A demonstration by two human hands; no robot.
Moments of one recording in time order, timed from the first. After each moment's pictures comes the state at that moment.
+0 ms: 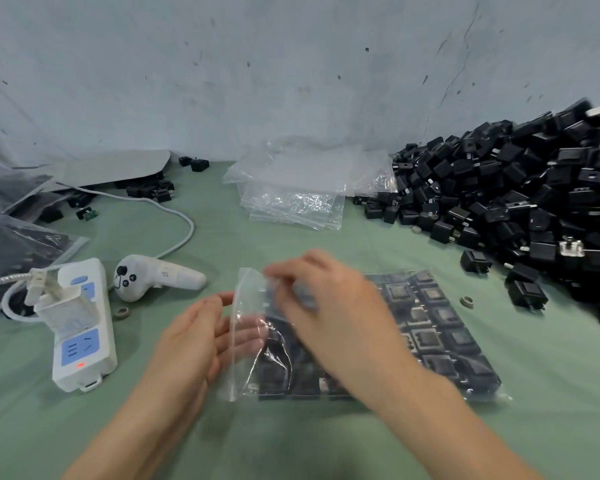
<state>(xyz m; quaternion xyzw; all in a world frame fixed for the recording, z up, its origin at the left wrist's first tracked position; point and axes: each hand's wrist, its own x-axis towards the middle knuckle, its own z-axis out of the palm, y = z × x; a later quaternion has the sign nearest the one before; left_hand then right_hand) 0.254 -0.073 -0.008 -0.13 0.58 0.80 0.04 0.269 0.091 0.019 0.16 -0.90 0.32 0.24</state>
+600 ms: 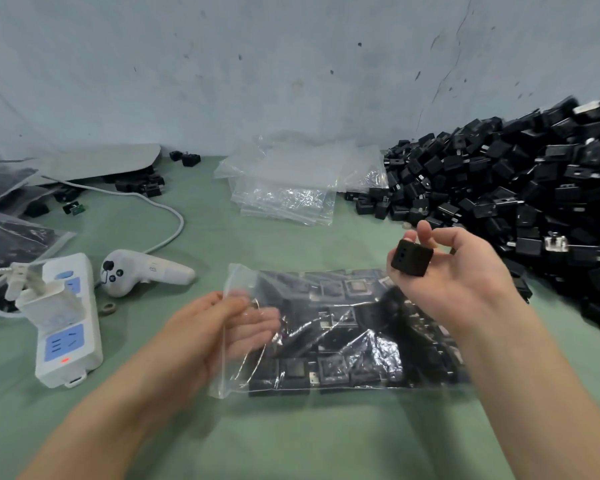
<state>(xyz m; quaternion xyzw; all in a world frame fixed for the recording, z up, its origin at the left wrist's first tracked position) 0.248 -0.066 0.001 -0.11 0.56 0.81 0.15 0.244 0.192 0.040 -0.22 -0.23 0.95 0.03</state>
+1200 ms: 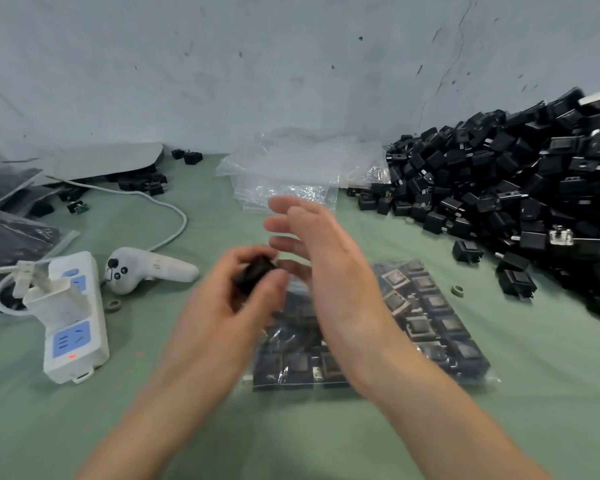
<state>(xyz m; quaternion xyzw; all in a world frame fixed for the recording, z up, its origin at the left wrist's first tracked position) 0.275 -0.044 0.022 0.12 0.75 0.65 -0.09 0.277 0.078 0.051 0.06 -0.61 0.79 0.06</state>
